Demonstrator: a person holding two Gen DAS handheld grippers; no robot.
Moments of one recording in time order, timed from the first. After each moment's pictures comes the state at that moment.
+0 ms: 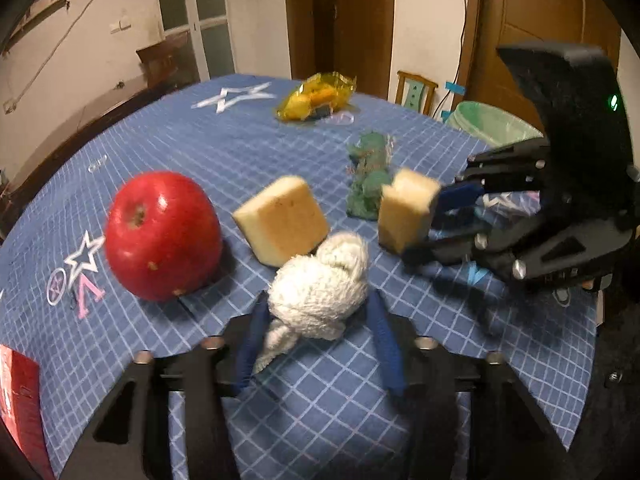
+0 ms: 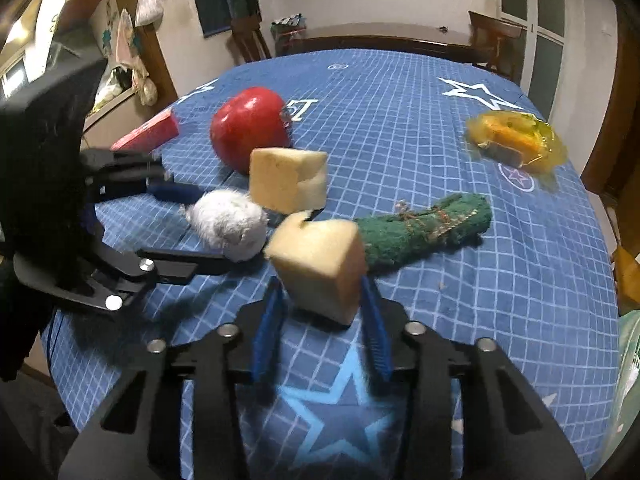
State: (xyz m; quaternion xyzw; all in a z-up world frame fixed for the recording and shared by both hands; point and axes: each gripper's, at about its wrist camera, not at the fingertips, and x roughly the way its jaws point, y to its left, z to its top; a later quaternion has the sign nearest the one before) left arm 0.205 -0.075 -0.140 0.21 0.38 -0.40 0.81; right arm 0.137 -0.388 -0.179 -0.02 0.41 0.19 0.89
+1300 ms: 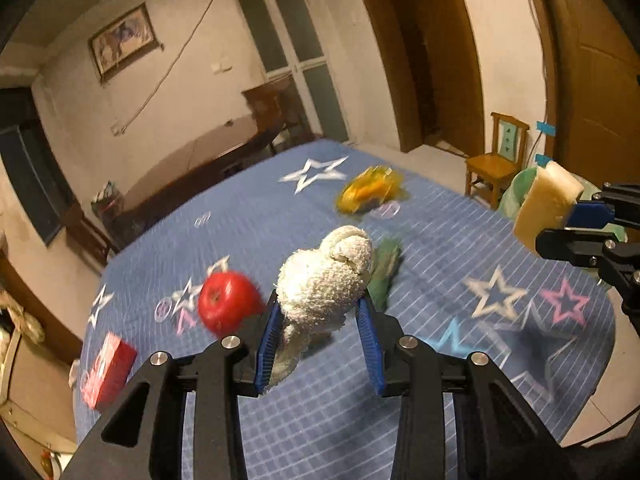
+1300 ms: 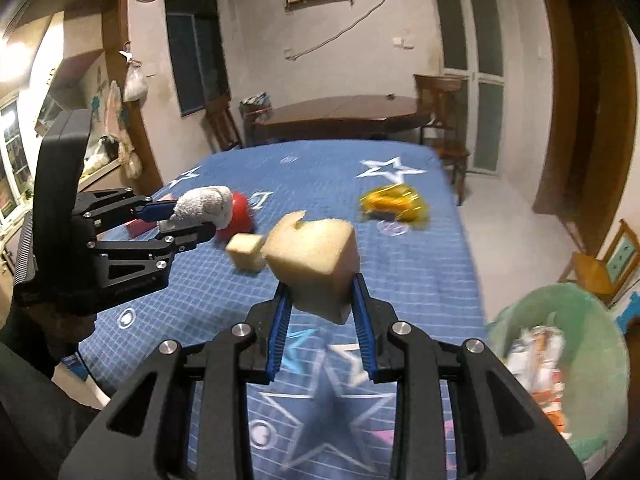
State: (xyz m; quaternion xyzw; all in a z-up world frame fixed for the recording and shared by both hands) left arm 0.116 -0.154 -0.036 0.23 0.27 -0.21 0.91; right arm 0.027 -0.484 -0.089 0.01 0.29 0.12 0.95
